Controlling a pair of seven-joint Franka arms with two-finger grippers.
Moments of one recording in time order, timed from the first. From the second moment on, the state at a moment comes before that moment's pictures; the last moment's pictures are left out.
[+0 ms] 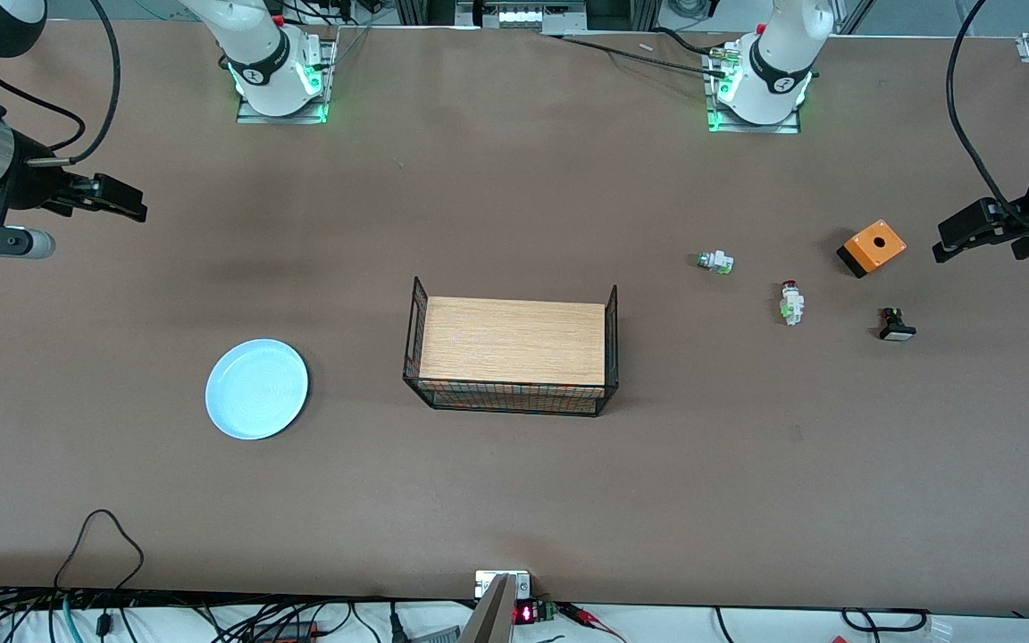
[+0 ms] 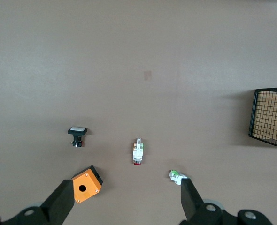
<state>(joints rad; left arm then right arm) 0.02 0.07 0.01 -1.54 -0.02 1.62 -0.03 -0.02 0.06 0.07 -1.59 -0.01 1.47 0.12</state>
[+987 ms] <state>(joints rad) 0.02 0.07 0.01 -1.54 -0.02 1.62 -0.03 -0.10 0.40 0.06 -1.41 0.00 1.59 0.12</state>
